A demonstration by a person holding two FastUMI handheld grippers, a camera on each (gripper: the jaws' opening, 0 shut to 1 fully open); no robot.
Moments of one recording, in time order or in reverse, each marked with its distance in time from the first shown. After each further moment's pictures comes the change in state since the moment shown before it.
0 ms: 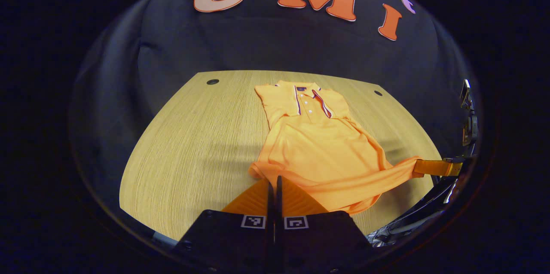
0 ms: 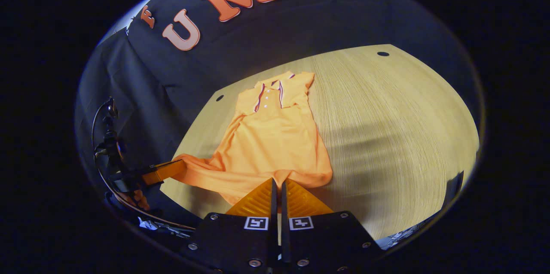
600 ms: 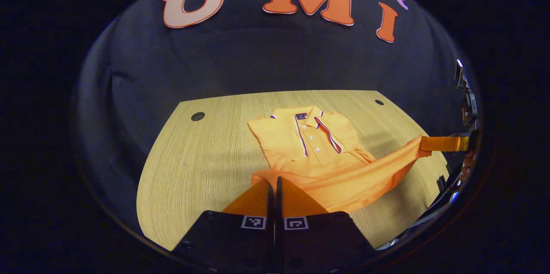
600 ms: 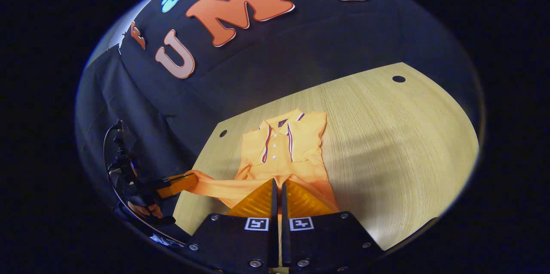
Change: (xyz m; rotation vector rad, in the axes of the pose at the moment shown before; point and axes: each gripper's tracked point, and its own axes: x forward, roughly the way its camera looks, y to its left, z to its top) left arm 0.080 0.020 0.117 0.144 -0.029 -0.059; right arm 0.062 0.007 0.120 0.061 -0.099 0.002
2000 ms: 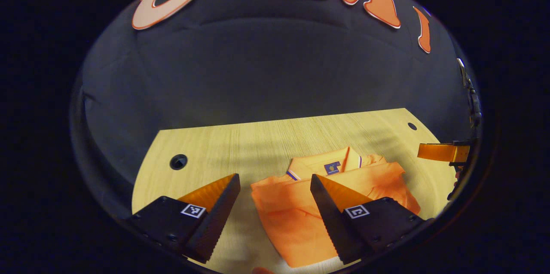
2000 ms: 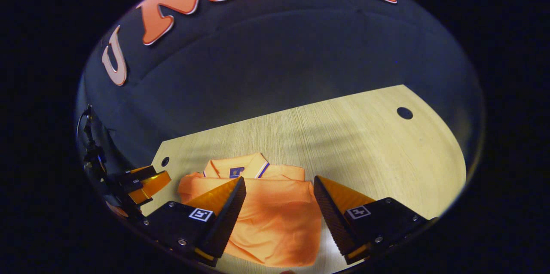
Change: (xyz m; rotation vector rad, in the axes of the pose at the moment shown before) left arm 0.158 0.048 0.124 -0.020 -0.065 0.067; right arm 0.143 -0.052 0.120 -0.082 -0.036 -0.258
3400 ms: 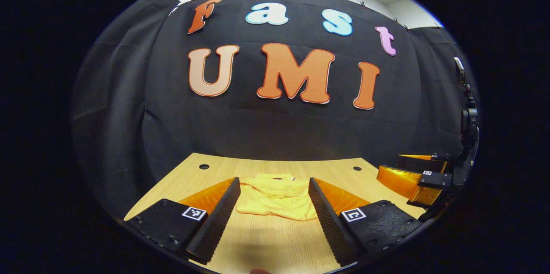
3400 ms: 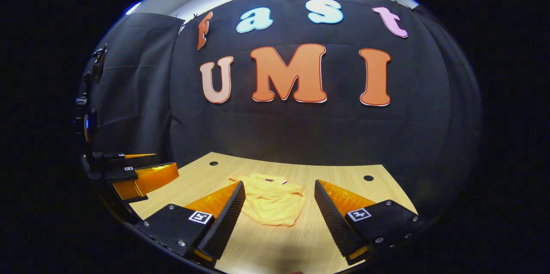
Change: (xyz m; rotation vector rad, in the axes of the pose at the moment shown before) left arm -0.381 -0.146 -0.047 -0.089 -0.452 0.034; right arm -0.313 0.023 -0.039 -0.328 -0.496 0.146
